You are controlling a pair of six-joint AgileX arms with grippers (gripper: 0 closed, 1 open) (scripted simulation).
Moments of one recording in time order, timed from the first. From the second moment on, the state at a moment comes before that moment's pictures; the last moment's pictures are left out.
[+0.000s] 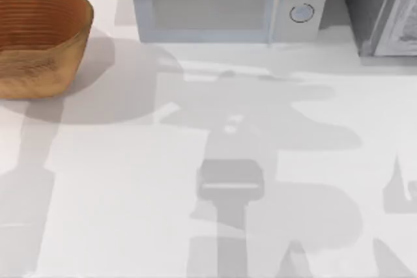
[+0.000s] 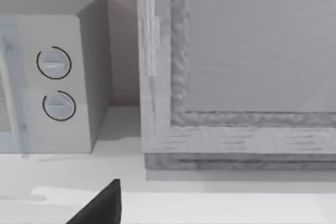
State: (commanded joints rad) left arm 0.00 1.51 0.97 0.48 0.20 0.05; right arm 0.00 0.00 0.00 0.00 0.00 0.00
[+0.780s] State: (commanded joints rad) left arm 0.08 1.51 1.04 0.39 0.10 0.03; right arm 0.00 0.00 0.00 0.00 0.00 0.00
